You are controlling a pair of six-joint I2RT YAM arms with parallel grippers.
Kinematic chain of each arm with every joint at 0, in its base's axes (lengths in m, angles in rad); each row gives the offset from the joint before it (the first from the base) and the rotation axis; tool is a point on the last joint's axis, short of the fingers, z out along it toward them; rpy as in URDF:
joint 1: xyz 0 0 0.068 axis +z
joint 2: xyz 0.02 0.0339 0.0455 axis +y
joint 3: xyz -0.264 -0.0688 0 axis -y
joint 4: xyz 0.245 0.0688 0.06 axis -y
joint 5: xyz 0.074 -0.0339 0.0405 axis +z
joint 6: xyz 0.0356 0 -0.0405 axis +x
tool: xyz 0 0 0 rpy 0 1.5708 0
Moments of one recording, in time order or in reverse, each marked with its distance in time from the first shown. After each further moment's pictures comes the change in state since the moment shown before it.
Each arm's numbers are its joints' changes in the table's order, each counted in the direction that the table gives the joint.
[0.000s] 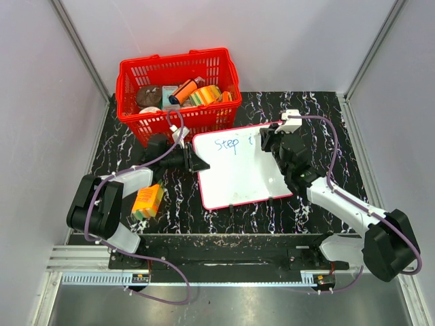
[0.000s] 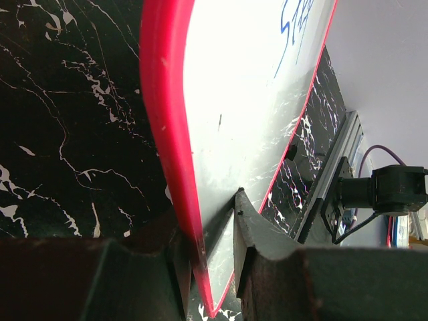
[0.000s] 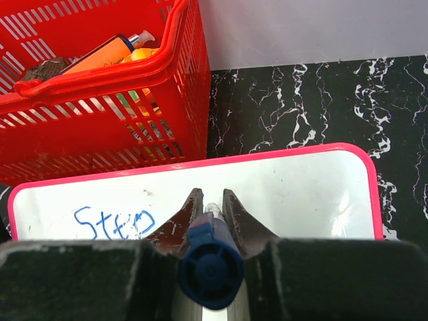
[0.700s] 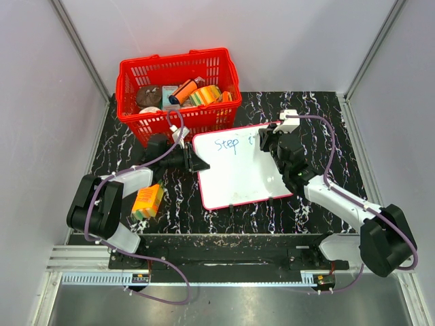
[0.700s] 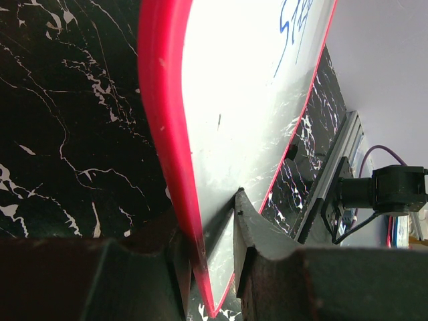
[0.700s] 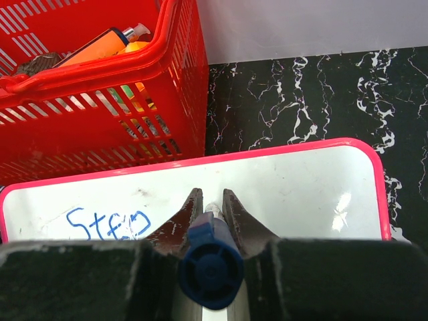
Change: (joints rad) left arm 0.000 0.000 0.000 -0.001 0.001 0.000; right arm -0.005 0.042 0.000 0.021 0.000 0.012
